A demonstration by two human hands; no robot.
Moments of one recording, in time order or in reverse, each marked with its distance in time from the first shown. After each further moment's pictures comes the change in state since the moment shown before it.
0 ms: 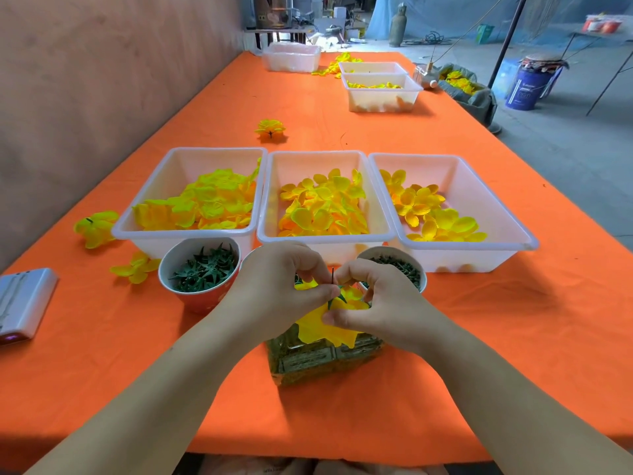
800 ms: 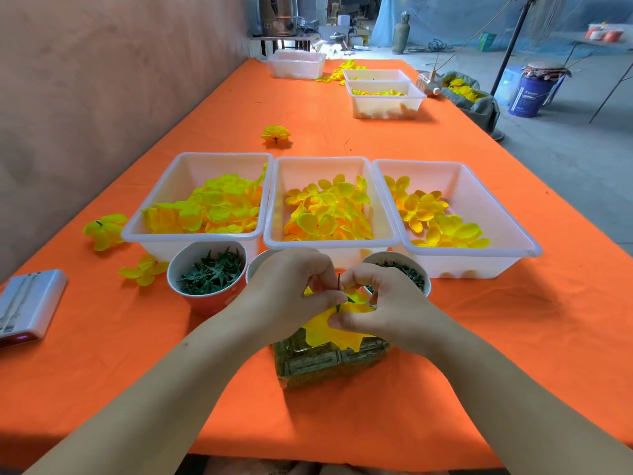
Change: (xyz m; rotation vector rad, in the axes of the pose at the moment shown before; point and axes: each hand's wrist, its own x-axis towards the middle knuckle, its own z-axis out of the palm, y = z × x) left_hand 0.002 0.008 -0.004 0.083 -0.114 0.005; right_hand 0.004 0.001 -0.001 -0.045 -0.029 0.027
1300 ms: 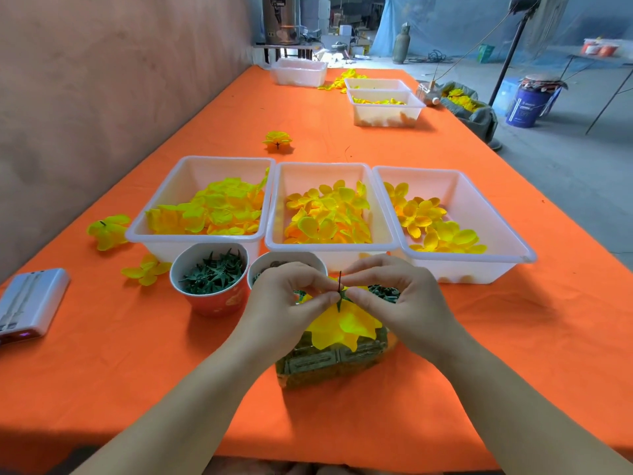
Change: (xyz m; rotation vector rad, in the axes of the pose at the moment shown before) left_hand -0.015 -0.021 0.027 -0.403 0.219 -0.035; right_hand -0.014 -0.004 -0.007 0.091 0.254 -0.203
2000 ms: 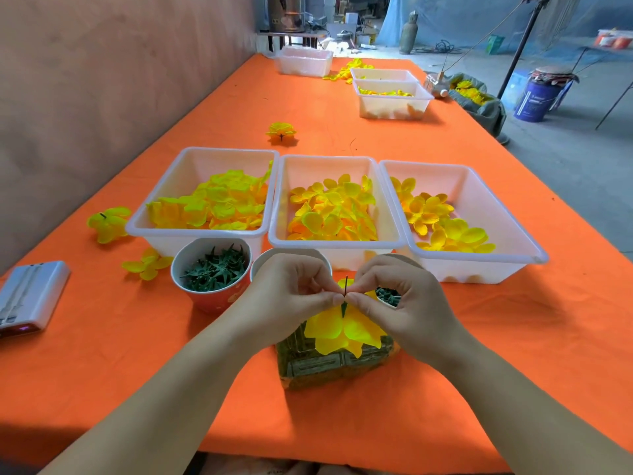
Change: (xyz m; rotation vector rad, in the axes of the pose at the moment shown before) left_hand 0.013 0.007 -0.015 -0.025 -0.187 -0.042; right_hand 0.004 0.014 0.004 -0.063 -0.051 -0.179
